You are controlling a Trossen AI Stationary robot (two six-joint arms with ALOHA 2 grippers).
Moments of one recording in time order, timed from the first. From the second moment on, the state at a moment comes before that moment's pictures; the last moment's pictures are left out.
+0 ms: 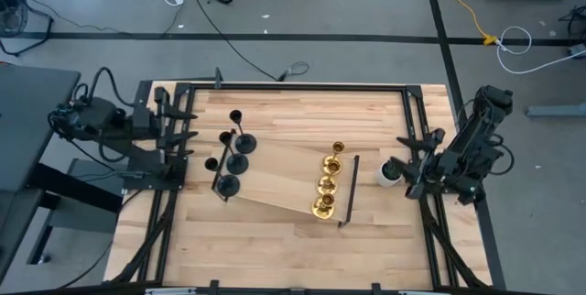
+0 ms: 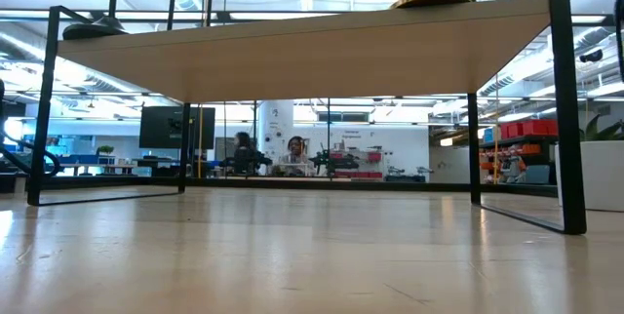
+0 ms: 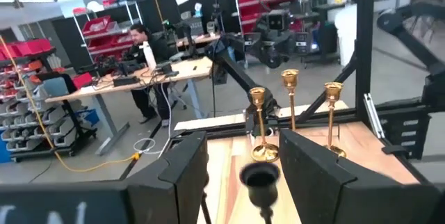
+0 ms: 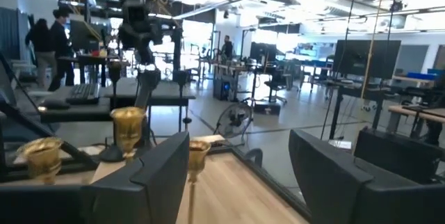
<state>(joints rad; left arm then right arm) -0.37 0.52 1.03 -0.51 -0.49 0.17 1.03 0.84 0.46 1.37 1.38 -1.06</state>
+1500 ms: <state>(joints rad) -0.37 0.00 0.21 -0.08 -0.51 0.04 1.11 0.13 0.02 1.16 1.32 -1.03</state>
